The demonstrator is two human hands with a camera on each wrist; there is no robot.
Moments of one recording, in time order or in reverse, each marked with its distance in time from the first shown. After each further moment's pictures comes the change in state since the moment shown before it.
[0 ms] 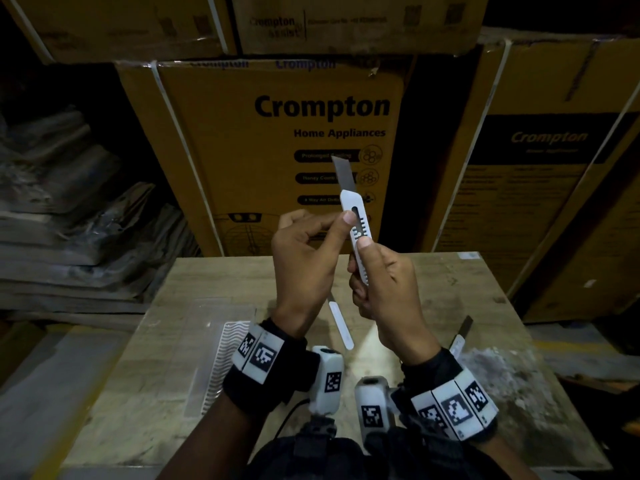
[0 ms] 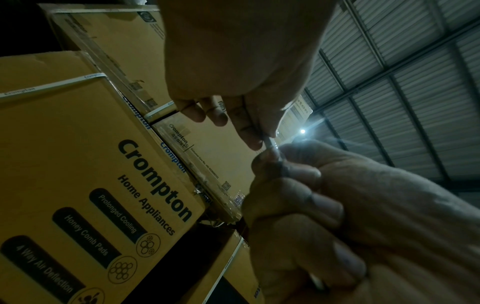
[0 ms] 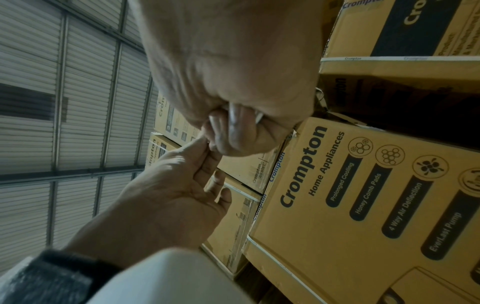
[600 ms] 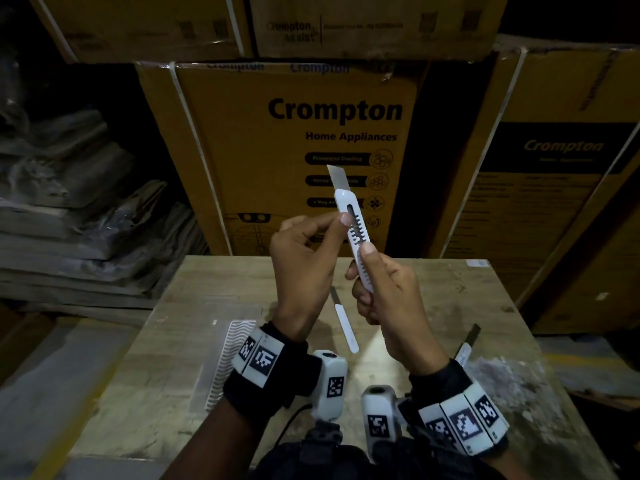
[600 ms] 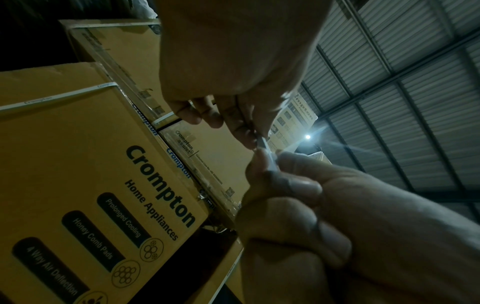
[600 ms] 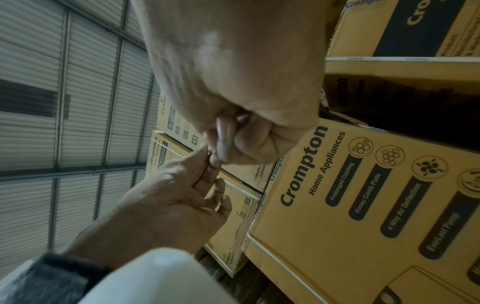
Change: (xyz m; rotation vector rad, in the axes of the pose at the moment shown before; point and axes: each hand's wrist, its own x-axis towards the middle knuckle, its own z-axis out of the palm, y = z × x) left_hand -0.001 0.000 -0.010 -0.055 0.059 -0.052; right_hand -0.008 -0.005 0.004 0.008 -0.061 0.097
